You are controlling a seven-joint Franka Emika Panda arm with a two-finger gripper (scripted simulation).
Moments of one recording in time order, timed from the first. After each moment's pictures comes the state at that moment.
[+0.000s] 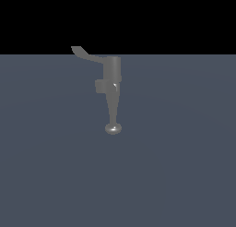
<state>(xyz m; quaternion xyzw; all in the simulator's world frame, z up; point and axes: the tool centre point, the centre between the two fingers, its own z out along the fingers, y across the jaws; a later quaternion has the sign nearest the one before) -0.245 0.020 0.478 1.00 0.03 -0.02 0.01</state>
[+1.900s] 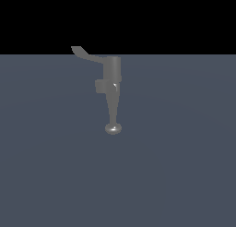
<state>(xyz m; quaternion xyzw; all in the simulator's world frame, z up) -0.184 0.052 0.459 0.99 -0.12 -0.04 -0.02</state>
